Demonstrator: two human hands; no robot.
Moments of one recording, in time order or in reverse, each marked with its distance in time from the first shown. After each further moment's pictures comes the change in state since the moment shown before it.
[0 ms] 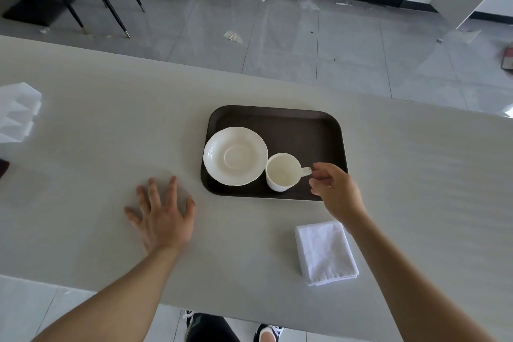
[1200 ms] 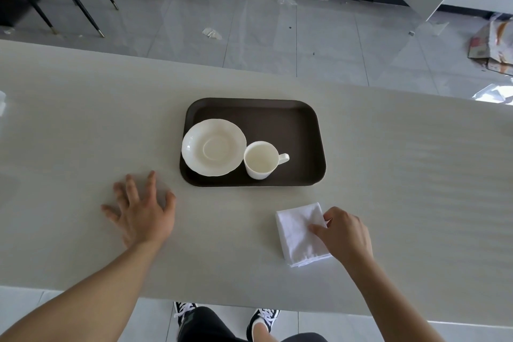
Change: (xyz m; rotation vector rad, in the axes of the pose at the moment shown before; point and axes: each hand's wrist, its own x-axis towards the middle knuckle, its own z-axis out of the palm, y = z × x) left_hand 0.002 -0.001 0.002 -0.014 -0.016 0.002; right_hand -0.086 0.061 -0.023 -0.612 0.009 0.257
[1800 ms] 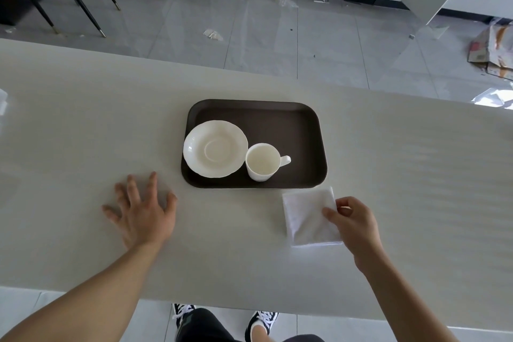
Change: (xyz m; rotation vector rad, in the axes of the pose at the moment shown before) left_hand -0.001 0.002 -0.004 -0.027 0.004 0.001; right_hand 0.001 -0.002 -0.021 0.765 0.049 0.083
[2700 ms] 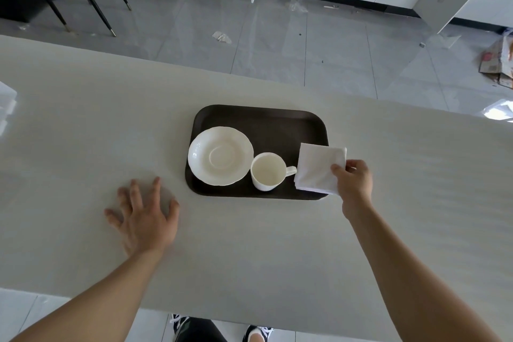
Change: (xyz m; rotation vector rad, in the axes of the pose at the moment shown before) left_hand -0.001 -0.002 0.001 0.023 0.019 -0.005; right_hand 0.103 -0.053 0.031 0.107 0.227 0.011
